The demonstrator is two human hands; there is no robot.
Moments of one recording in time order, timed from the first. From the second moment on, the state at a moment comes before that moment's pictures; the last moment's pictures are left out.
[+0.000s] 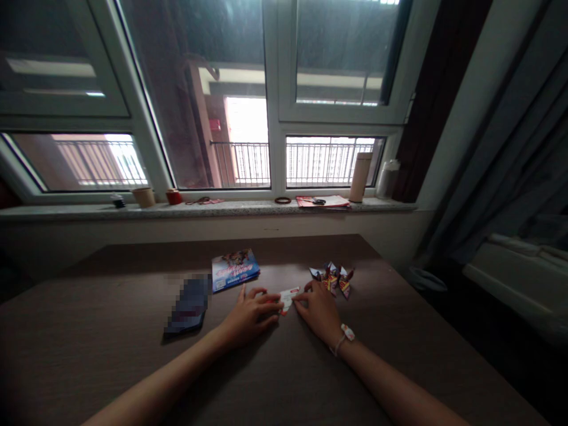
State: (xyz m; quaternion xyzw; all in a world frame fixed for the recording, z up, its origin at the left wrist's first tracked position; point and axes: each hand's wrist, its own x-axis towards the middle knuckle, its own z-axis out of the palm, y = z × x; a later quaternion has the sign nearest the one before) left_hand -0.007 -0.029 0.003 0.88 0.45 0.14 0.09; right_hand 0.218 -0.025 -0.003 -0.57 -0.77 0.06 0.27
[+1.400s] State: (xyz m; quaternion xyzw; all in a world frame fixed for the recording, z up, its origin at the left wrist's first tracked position) left_hand -0.008 -0.030 0.002 0.87 0.46 0.17 0.08; right_hand 0.223 -0.018 -0.013 -0.41 -0.87 0.00 0.28
